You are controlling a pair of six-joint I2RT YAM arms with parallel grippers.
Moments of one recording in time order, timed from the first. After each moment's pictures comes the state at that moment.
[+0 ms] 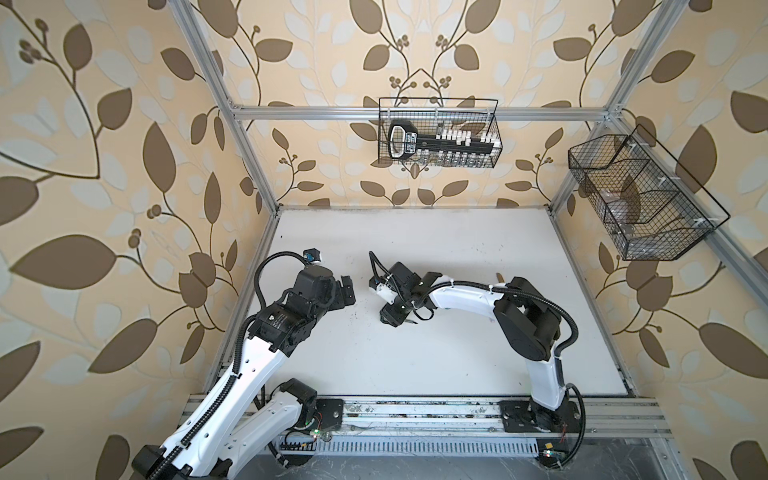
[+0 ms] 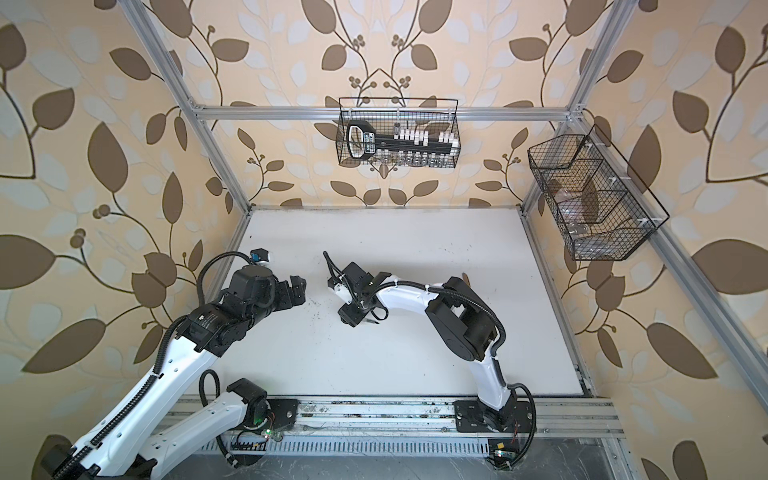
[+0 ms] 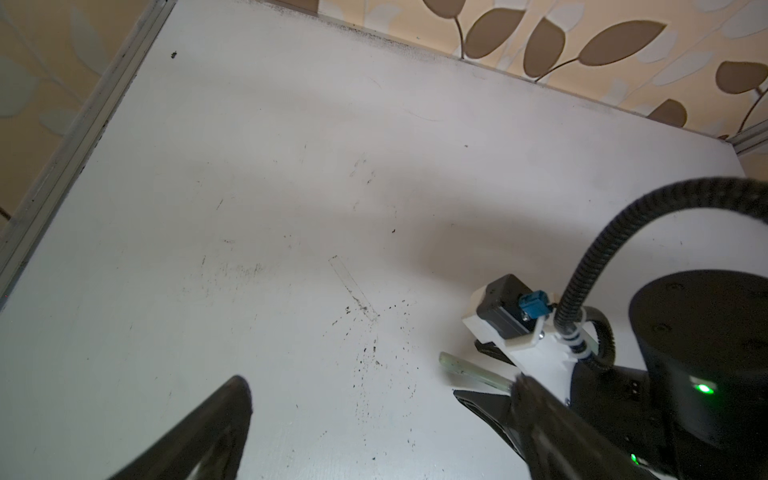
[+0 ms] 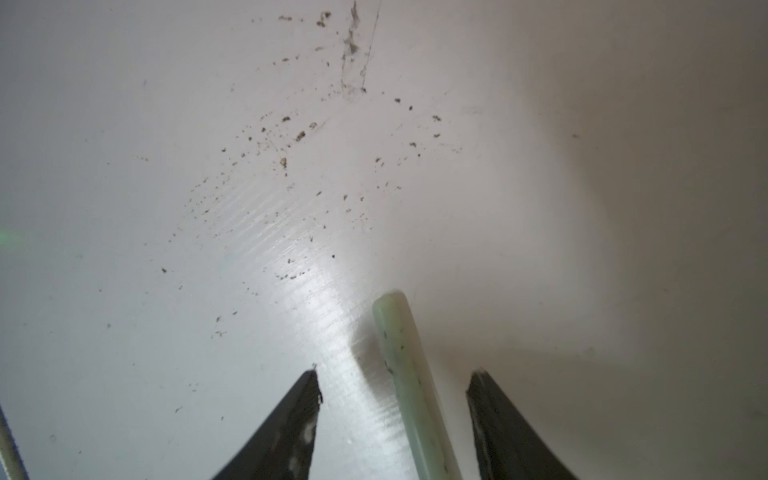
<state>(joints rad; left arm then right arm) -0.41 0.83 0.89 -0.77 -0.25 -0.54 0.87 2.07 1.42 -0.47 -0.17 -0.03</state>
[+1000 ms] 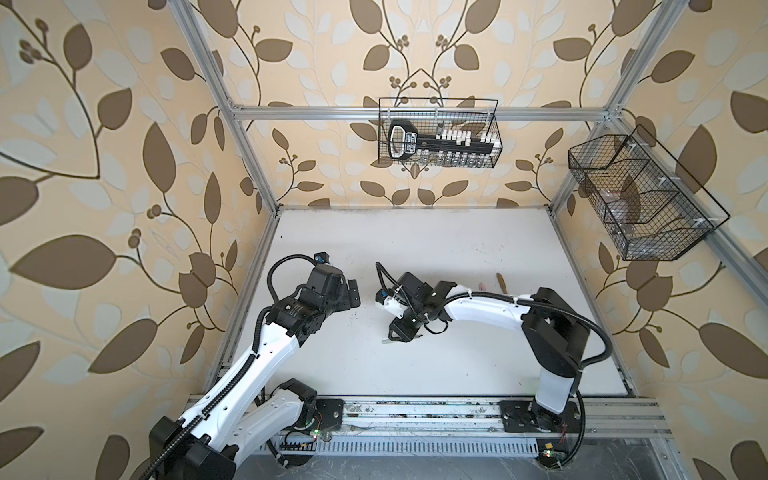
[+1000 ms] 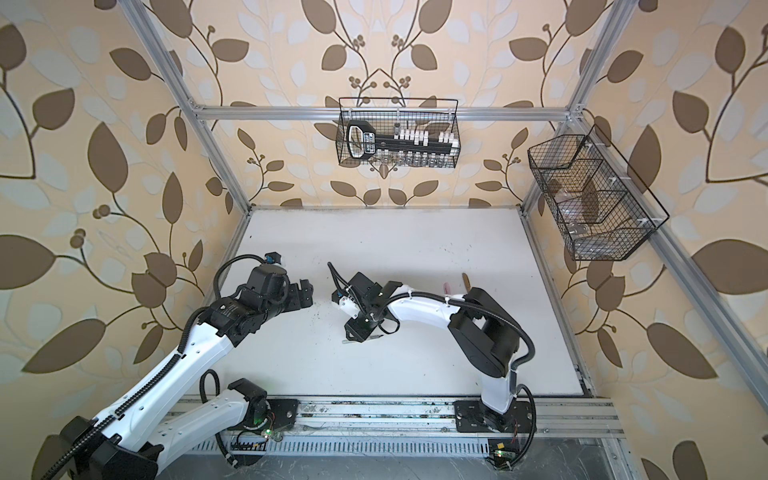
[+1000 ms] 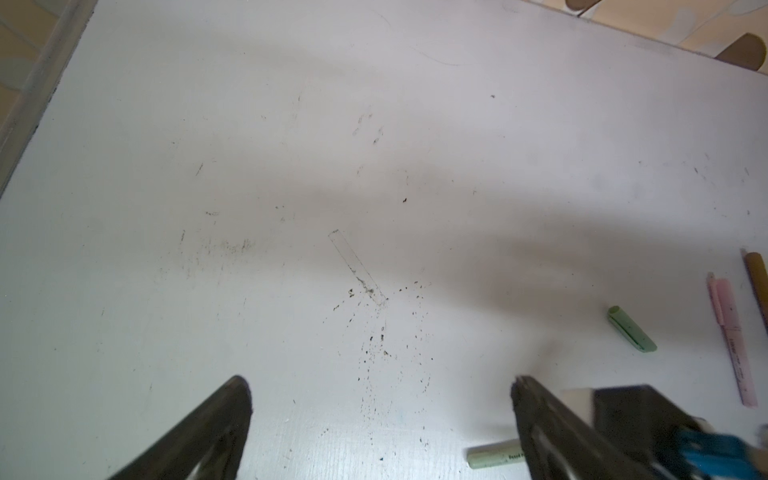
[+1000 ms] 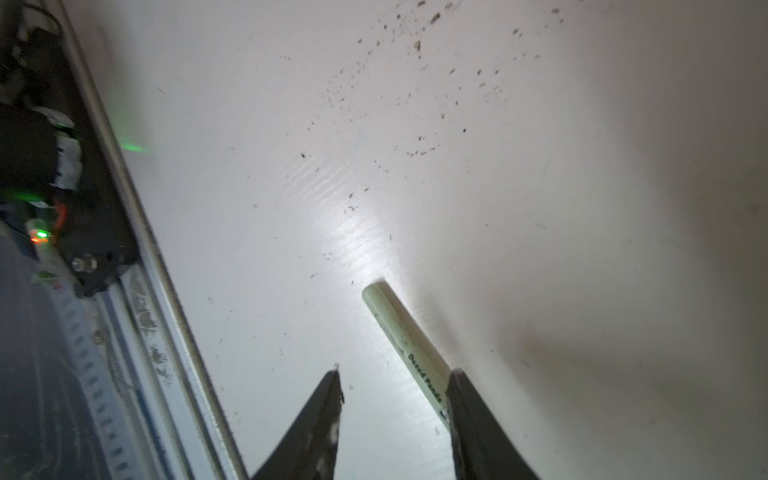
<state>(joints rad) -0.40 0.95 0.81 -0.70 -0.21 -0.54 0.91 1.79 1.20 -0.52 -0.28 0.10</state>
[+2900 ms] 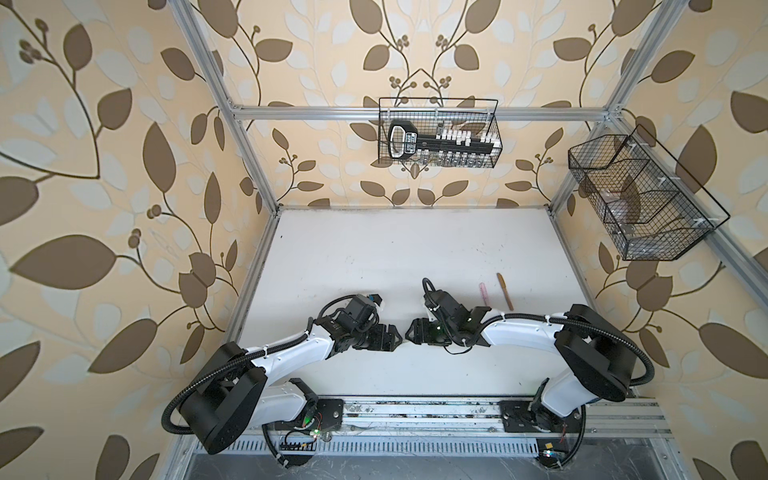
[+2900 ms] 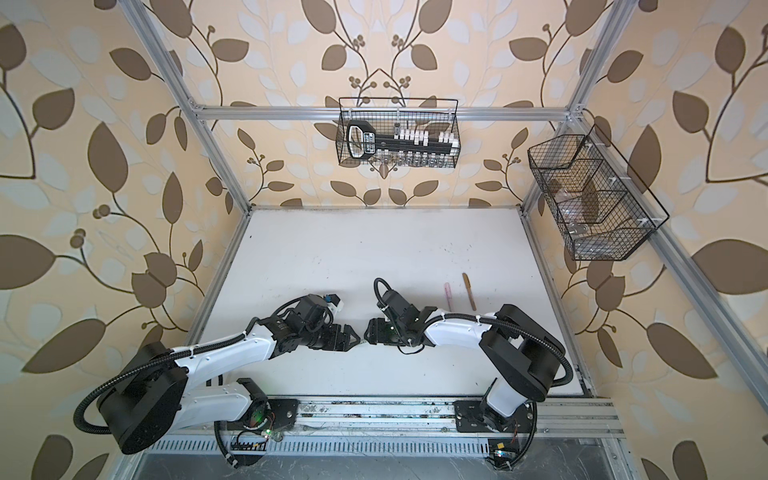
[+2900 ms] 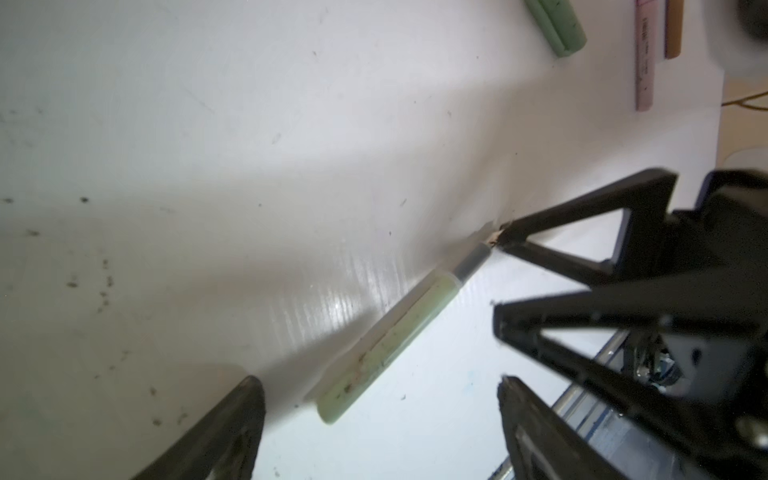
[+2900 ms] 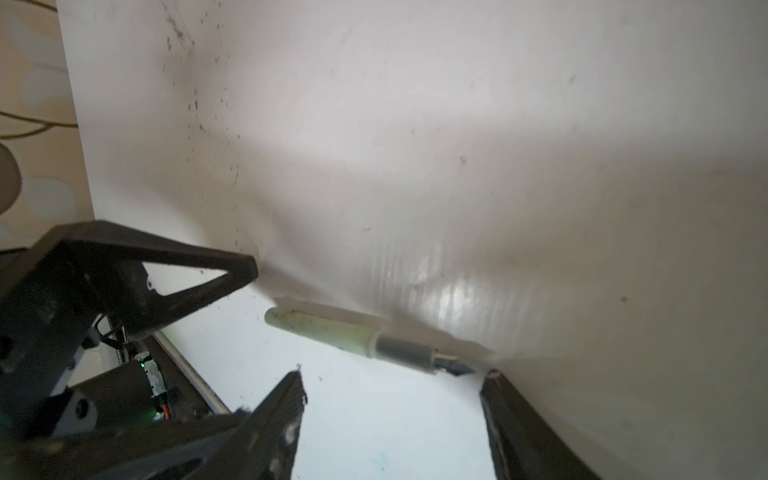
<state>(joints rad) -0.64 1.23 0.48 -0.24 0.34 -0.59 0.82 1.59 0.74 -0.12 -0.19 0.86</state>
